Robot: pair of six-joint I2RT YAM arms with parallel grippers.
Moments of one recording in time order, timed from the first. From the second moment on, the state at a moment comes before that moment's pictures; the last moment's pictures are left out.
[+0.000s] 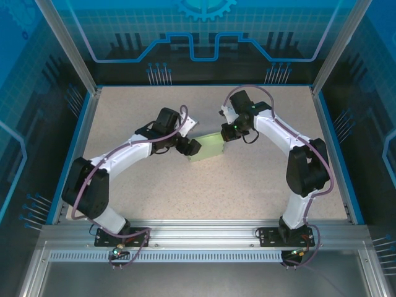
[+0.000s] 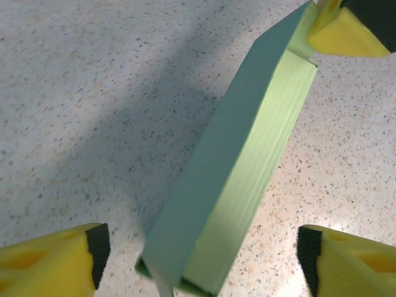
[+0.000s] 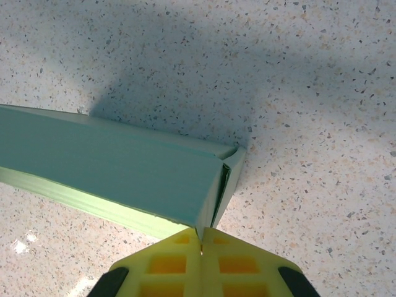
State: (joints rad) left arm -0.45 1.56 1.09 -0.37 0.27 0.10; right arm 0.40 1.83 1.52 -0.88 -0.26 0.06
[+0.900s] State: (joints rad) left arm -0.46 1.58 1.10 -0.44 0.18 0.00; right arm 0.40 1.83 1.52 -0.88 -0.26 0.06
